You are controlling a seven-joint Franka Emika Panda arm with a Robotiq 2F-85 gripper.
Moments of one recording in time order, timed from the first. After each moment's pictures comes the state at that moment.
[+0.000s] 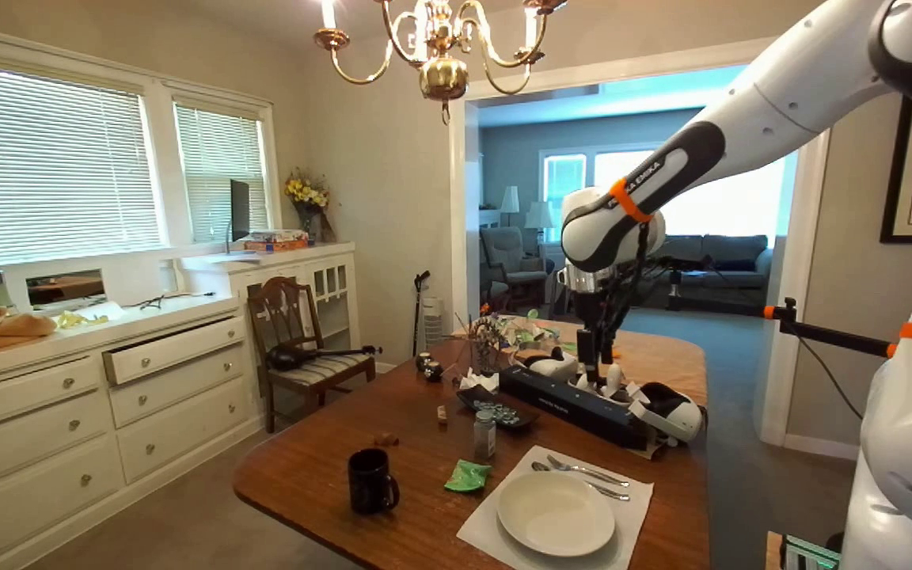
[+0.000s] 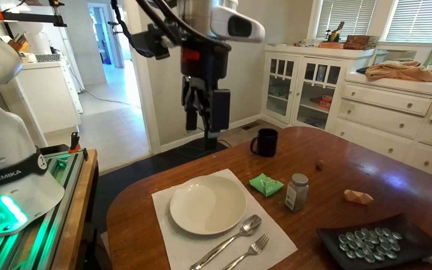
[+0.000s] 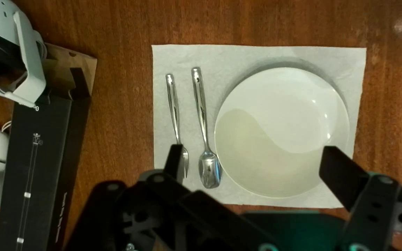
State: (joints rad) arm -0.15 -0.19 -0.31 -2.41 -0.20 2.14 -0.42
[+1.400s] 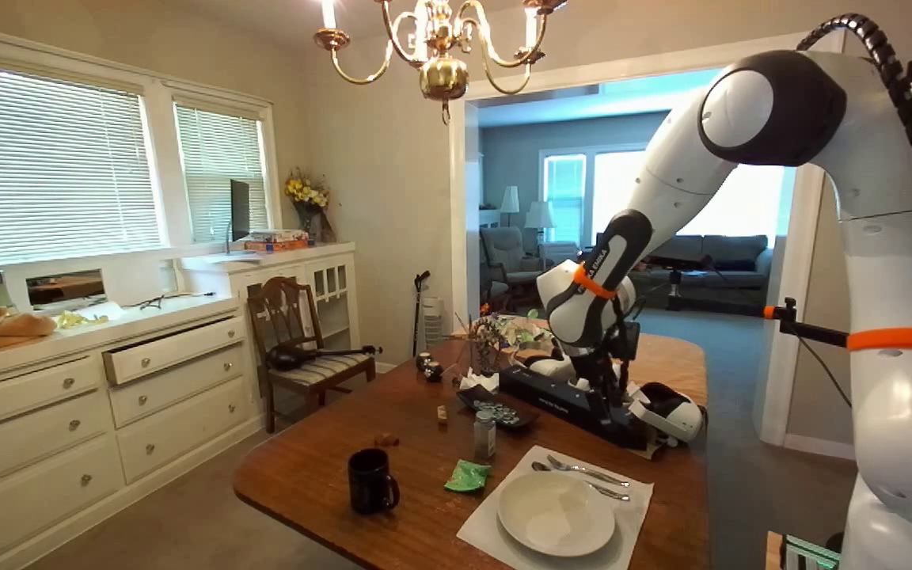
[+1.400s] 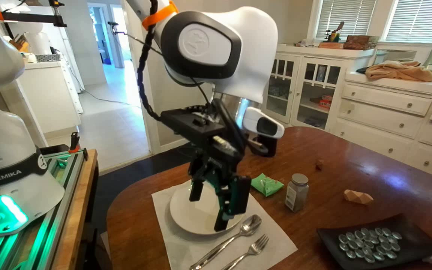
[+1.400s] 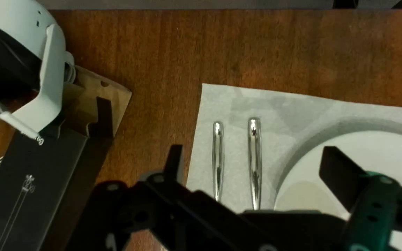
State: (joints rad) arm -0.24 0.20 -0.27 -2.31 -0.39 2.25 -0.42
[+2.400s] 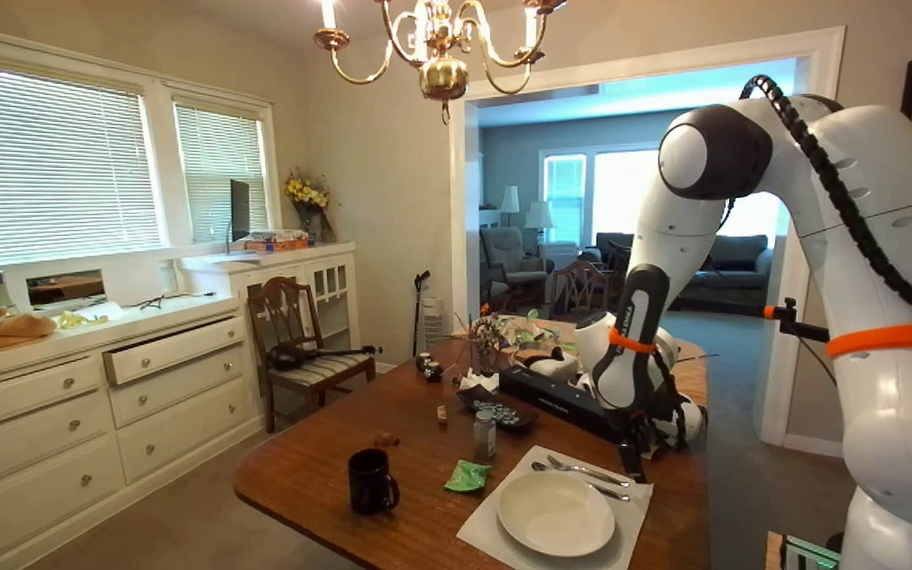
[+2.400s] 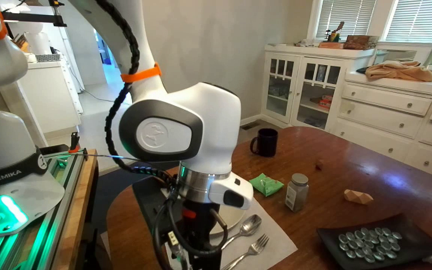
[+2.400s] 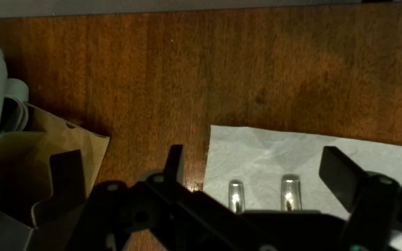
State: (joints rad) arm -0.32 0.39 -0.33 -2.44 -0.52 2.66 -0.32
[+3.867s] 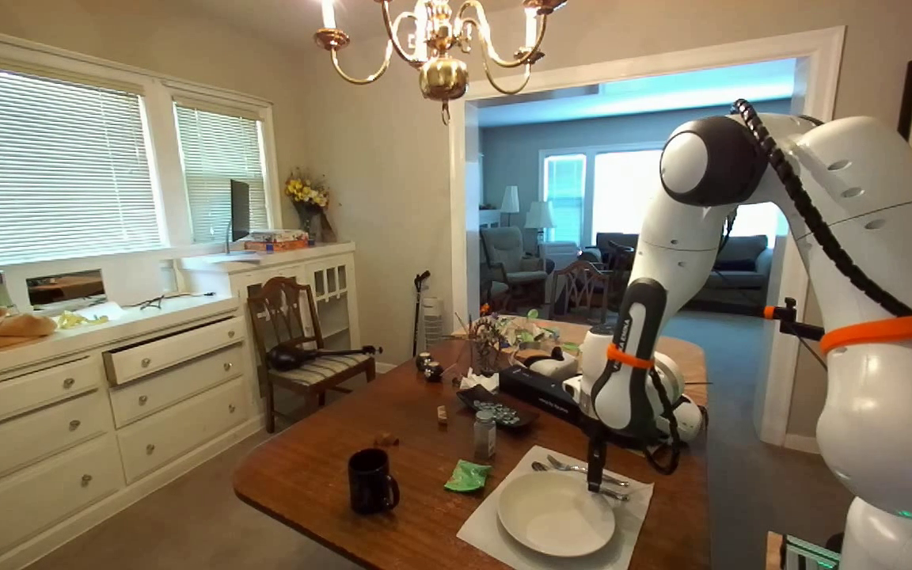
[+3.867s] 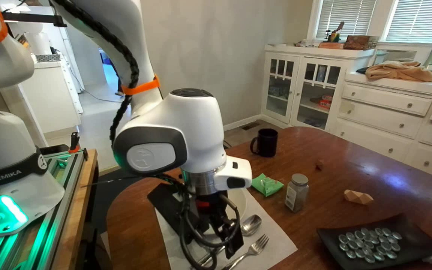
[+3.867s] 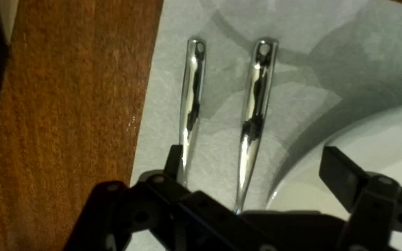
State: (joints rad) arm -0.53 0.44 -0.08 -2.50 -0.40 3.09 -0.52
